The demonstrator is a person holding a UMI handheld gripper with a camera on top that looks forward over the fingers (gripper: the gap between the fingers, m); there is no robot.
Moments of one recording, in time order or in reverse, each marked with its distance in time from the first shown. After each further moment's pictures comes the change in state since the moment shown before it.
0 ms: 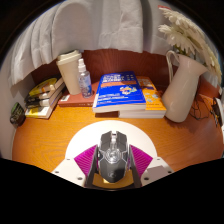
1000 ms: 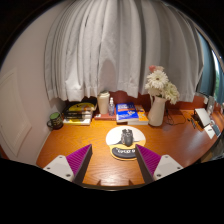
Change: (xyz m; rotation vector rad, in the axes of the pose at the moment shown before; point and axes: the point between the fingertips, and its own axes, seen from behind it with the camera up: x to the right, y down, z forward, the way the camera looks) arm -0.091 0.023 -0.312 0.253 0.022 -0.010
